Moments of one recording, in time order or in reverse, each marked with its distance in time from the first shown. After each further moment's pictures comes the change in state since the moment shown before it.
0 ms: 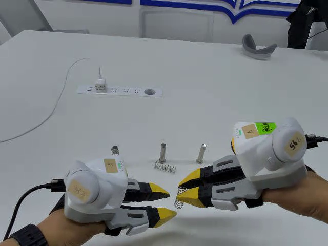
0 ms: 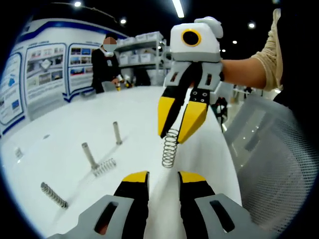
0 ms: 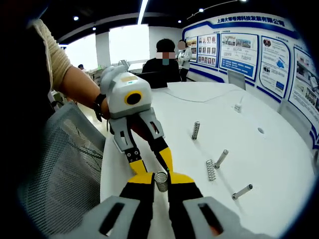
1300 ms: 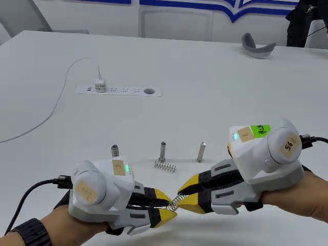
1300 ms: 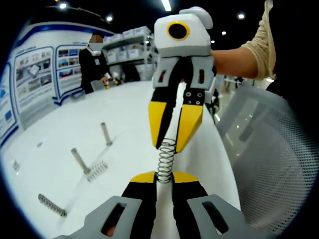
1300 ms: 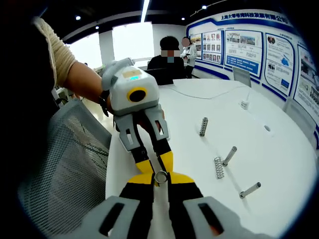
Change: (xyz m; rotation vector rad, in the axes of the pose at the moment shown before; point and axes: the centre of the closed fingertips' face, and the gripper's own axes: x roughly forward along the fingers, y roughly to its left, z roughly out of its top) left arm 0.006 -0.014 -0.002 0.077 0.057 -0.068; right arm 0.006 0.015 -0.005 -0.005 0.019 0.054
